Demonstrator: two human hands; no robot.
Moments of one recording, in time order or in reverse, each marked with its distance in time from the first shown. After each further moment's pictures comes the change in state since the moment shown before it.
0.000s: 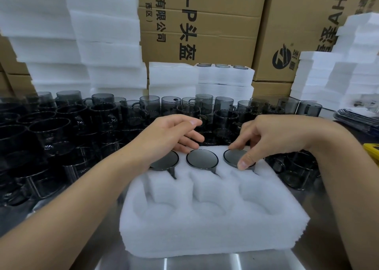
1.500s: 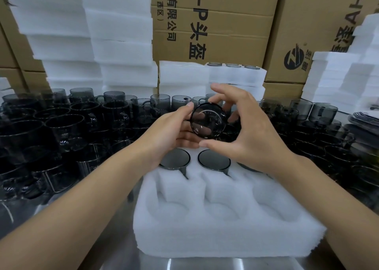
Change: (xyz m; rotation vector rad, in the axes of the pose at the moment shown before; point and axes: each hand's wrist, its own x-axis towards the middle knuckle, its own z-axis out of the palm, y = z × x) left_hand 0.005 0.000 -0.007 -0.223 0.078 -0.094; right_hand 0.033 -0.042 0.053 0.174 0.905 -0.576
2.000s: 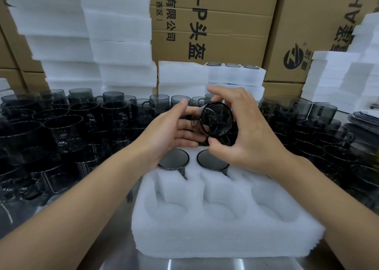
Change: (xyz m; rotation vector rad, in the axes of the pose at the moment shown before) left_hand 0.000 -0.002 -0.003 -0.007 -0.024 0.049; right_hand -0.002 -0.001 -0.001 -0.046 -0.020 0.003
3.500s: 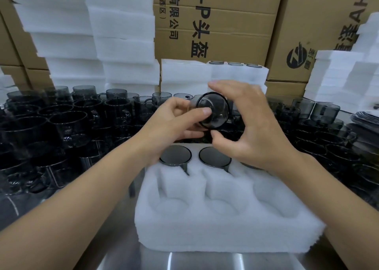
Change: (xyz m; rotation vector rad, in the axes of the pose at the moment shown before) left_hand -0.001 0.000 -0.002 -0.016 0.052 0.138; right_hand 0.002 -0.010 -0.008 -0.088 0.064 -0.085
